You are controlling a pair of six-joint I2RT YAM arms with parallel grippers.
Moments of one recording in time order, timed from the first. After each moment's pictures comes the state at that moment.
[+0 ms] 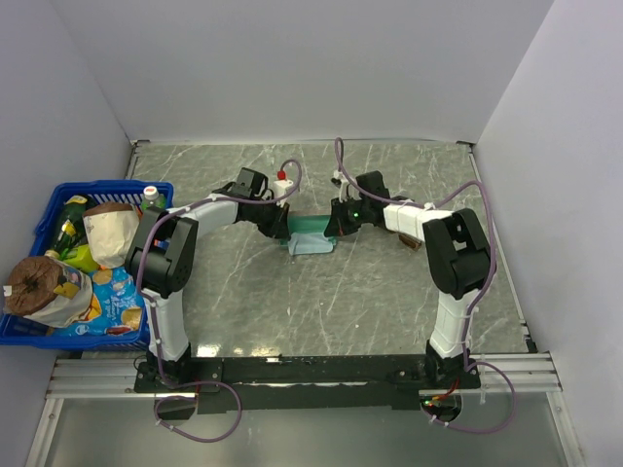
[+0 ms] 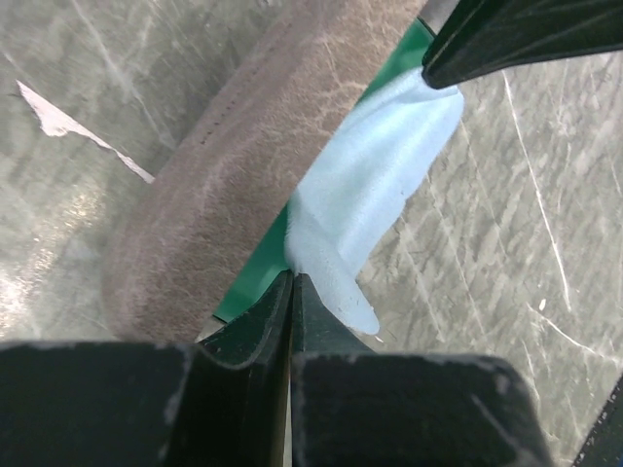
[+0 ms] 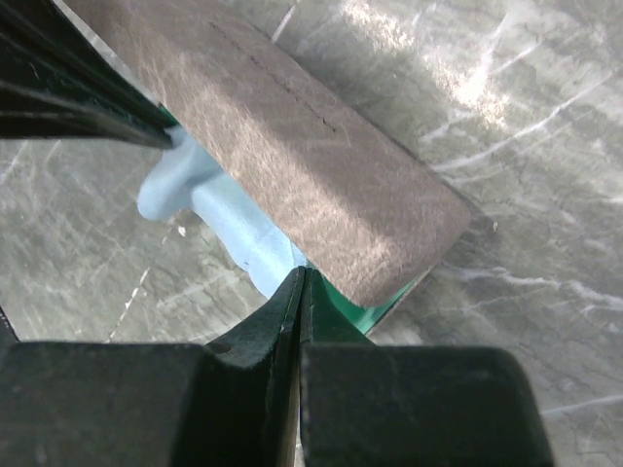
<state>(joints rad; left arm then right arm) -0.38 1.96 1.29 -0.31 0.63 0.16 0.36 1.92 1.19 -0.13 -0.61 0.09</state>
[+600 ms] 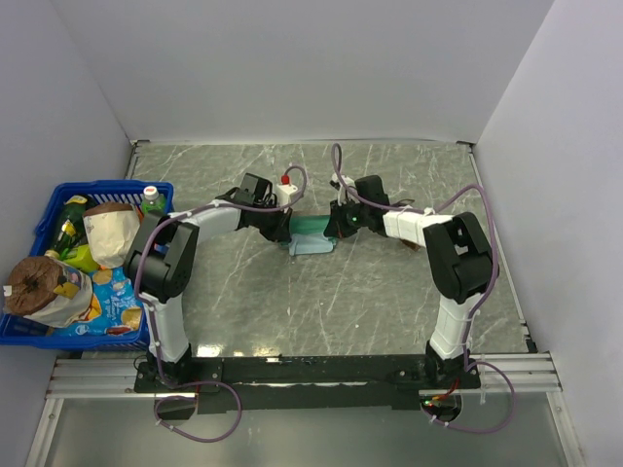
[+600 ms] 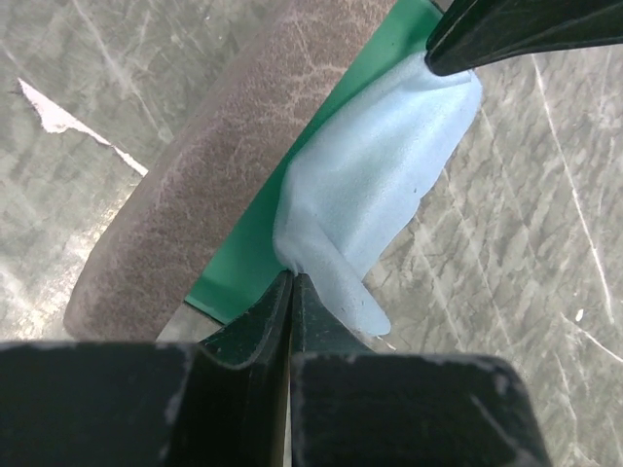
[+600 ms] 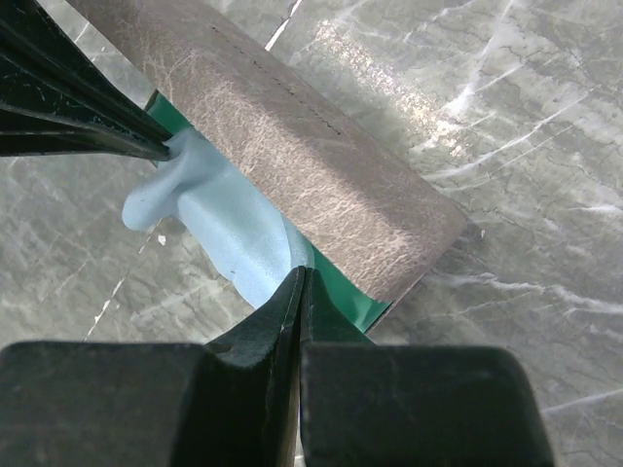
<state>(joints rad) -0.42 1.92 1.23 -0.24 0.54 0.17 0.39 1.88 1.11 -0.02 -0.54 0.06</state>
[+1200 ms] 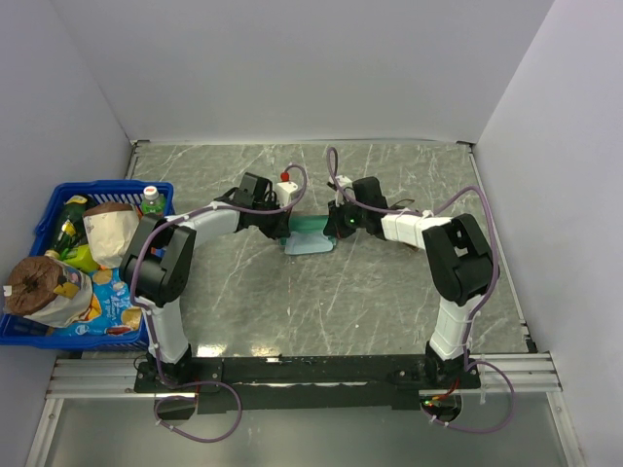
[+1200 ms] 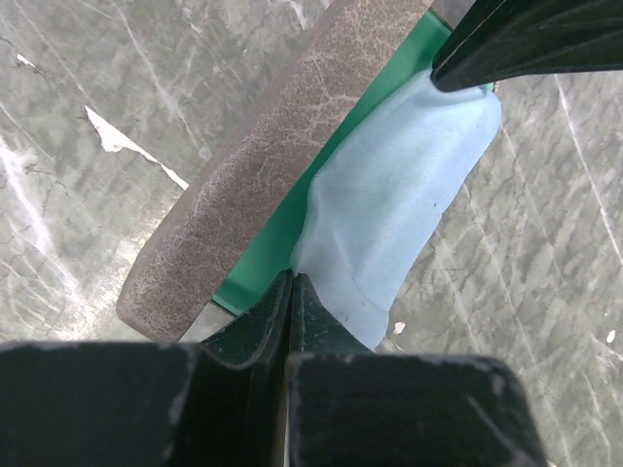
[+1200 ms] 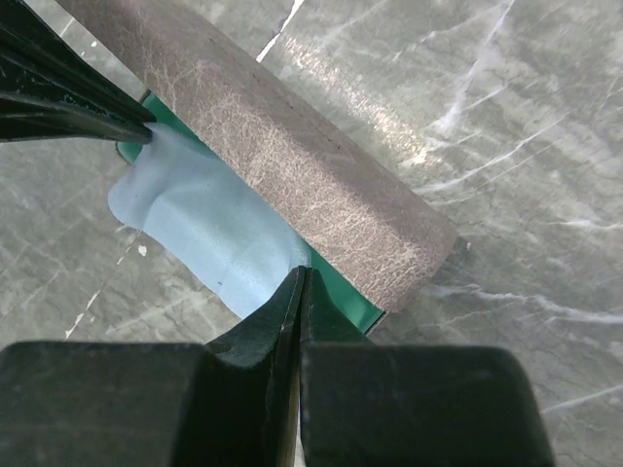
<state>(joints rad) -0.43 1.88 1.20 -0.18 0.47 0.19 0.41 1.87 1.08 0.04 -0.48 0.03</state>
